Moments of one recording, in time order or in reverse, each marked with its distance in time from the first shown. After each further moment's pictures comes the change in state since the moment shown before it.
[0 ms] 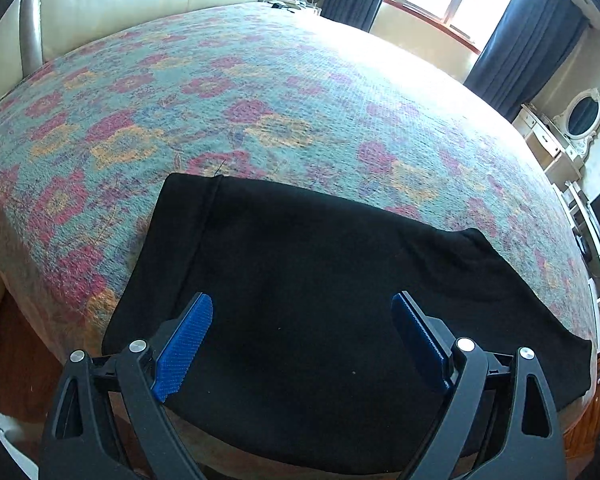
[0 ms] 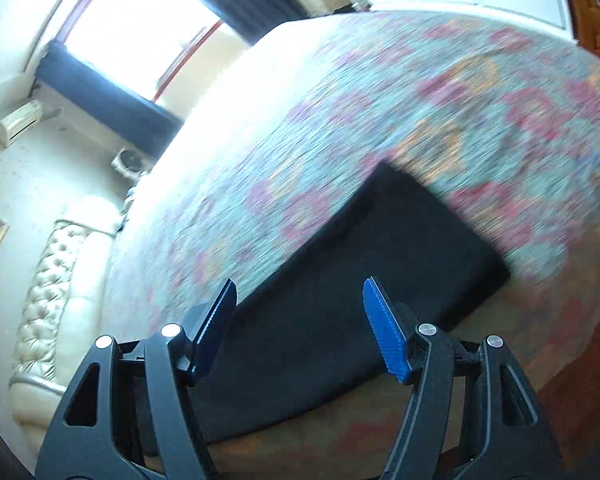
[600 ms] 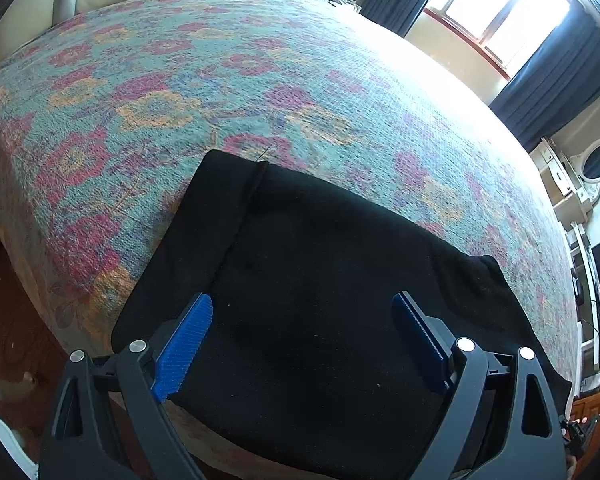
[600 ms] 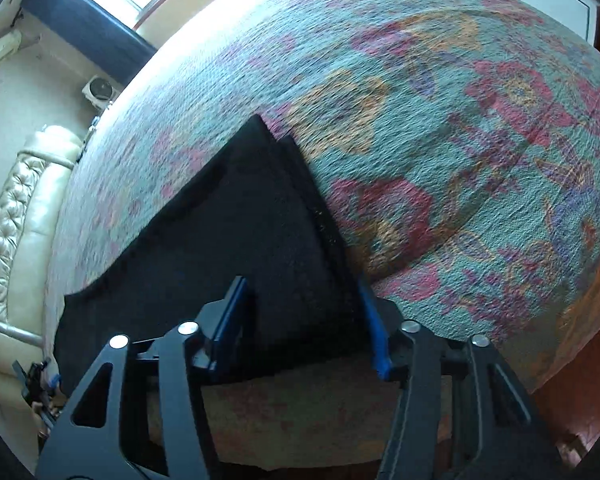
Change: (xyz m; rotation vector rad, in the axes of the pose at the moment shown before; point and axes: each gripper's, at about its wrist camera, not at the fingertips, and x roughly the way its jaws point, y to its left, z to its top) left arm -0.005 0.019 0.002 -0.141 0.013 0.005; right arm 0.052 -0.050 -0.015 -0.180 0.262 -0.097
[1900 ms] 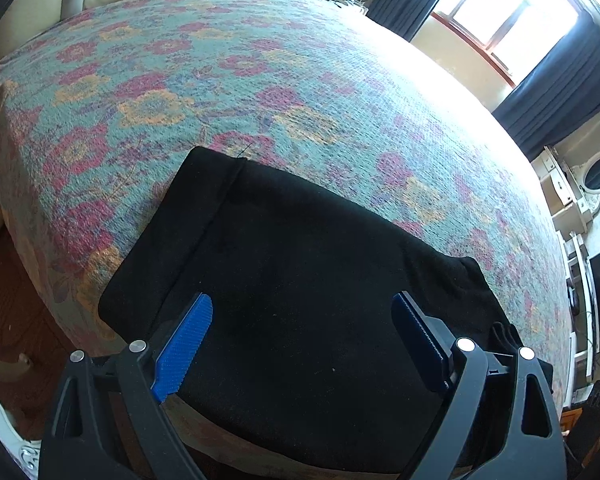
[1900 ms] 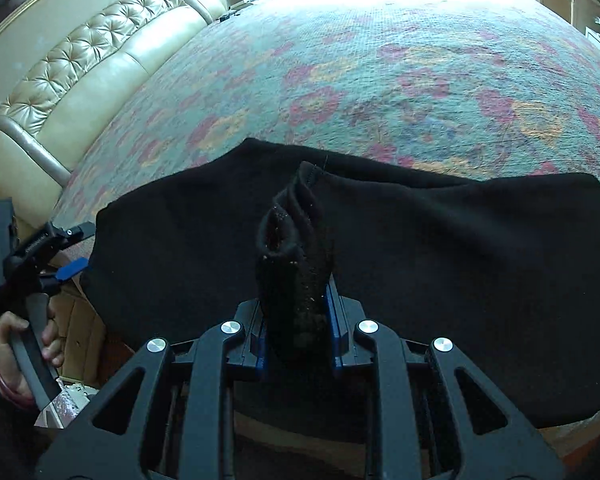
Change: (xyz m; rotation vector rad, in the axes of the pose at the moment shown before) left arm -0.012 -0.023 -0.005 -0.026 0.008 0.010; right arm 0.102 0.430 -0.168 -0.551 0.118 0.131
